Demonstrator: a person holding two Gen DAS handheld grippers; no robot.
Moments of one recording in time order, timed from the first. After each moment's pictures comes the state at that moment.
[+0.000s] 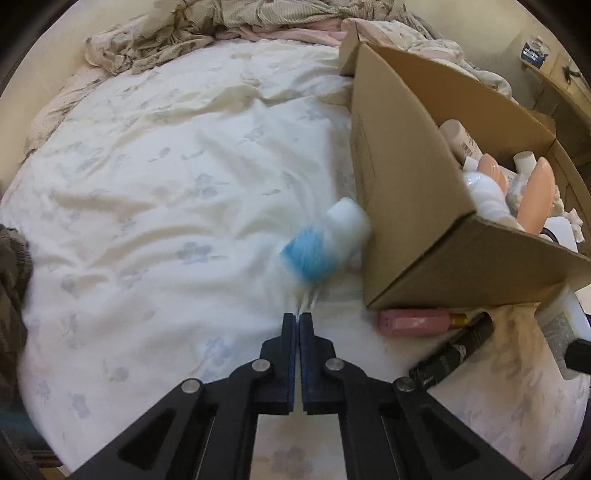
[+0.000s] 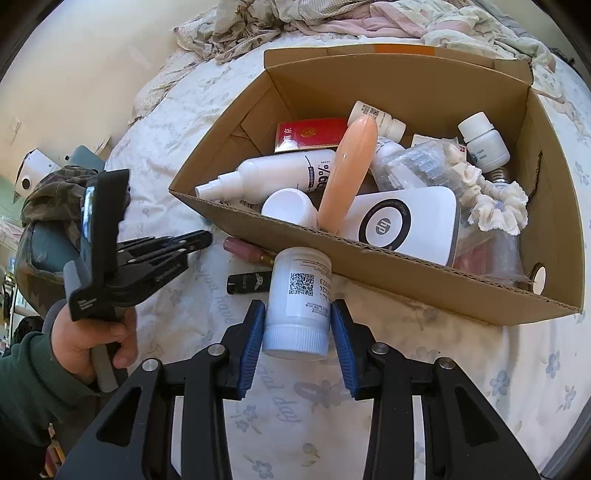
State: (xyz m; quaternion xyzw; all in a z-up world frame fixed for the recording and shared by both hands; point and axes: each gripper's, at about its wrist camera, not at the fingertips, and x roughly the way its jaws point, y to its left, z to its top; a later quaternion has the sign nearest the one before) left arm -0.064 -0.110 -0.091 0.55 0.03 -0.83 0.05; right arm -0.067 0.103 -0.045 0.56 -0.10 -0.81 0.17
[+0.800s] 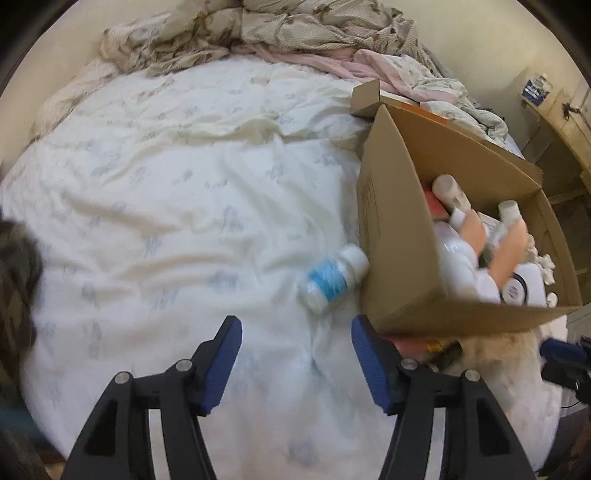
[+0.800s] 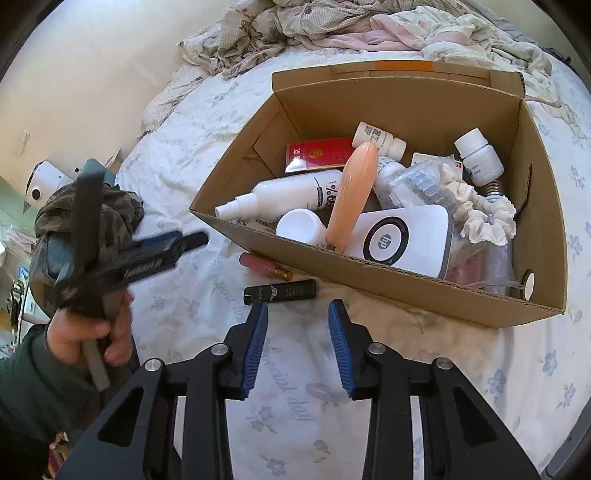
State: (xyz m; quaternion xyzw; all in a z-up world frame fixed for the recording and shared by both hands) left arm -0.072 -0.126 -0.061 0.53 0.07 -0.85 0.03; right arm -0.062 0.105 -0.028 0.54 -0.12 -0.82 0.18
